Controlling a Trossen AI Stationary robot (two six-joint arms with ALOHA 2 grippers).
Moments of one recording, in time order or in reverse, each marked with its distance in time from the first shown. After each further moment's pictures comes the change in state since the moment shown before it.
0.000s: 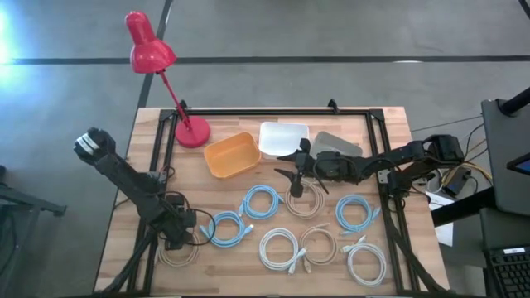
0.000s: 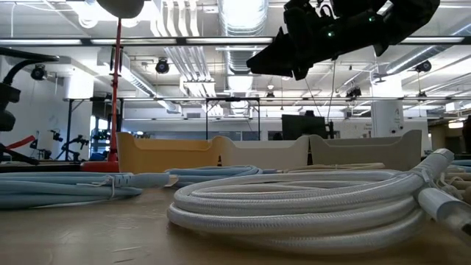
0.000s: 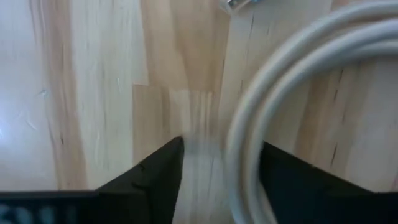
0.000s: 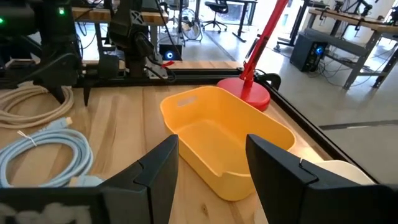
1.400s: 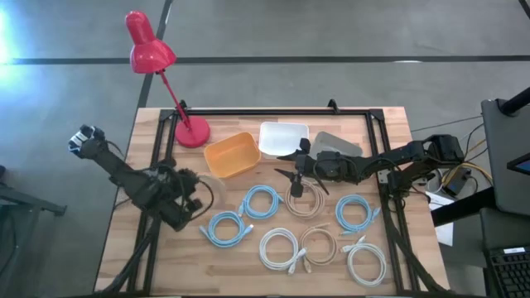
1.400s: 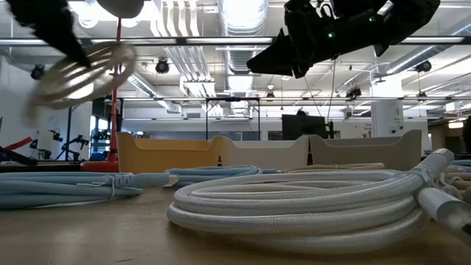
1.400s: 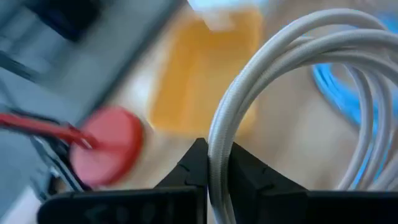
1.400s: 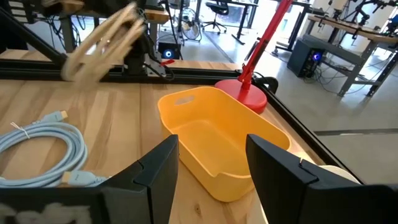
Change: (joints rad) left arm 0.202 -0.128 0.436 -0.635 -0.895 -0.218; right arm 0.000 -0.001 -0.001 0.001 0.004 -0.049
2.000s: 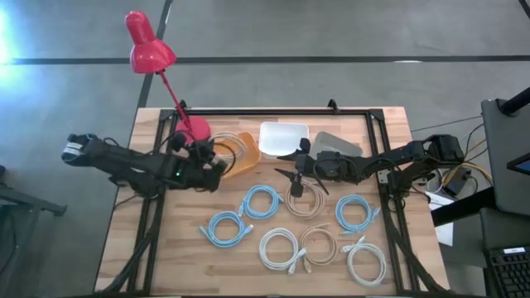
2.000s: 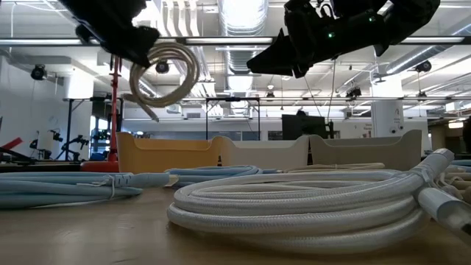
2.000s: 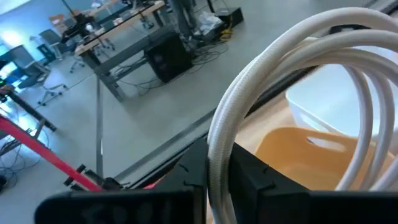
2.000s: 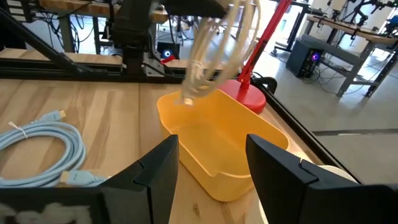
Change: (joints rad) left arm 0.459 0.000 -0.109 0.629 -0.345 0.476; right arm 0.000 0.000 0.000 0.000 0.005 -0.004
